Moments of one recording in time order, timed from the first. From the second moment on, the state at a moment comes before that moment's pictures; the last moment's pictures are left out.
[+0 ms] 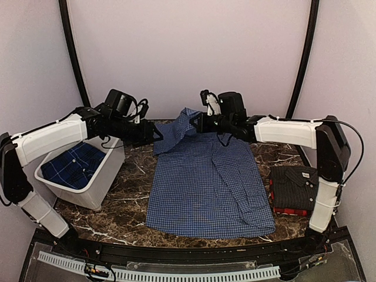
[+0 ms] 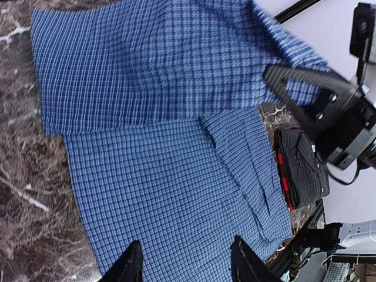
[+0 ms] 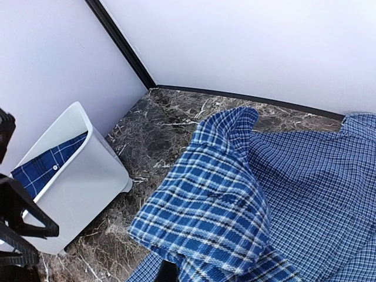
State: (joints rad) left arm -0.59 1.54 1.35 -0.52 0.26 -0.57; right arm 0.71 1.89 1.45 0.09 -0.18 0.39
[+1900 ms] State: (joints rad) left arm -1.02 1.38 0.69 -0.50 0.20 -1.00; right arm 0.71 1.89 1.83 -0.03 -0.25 0.28
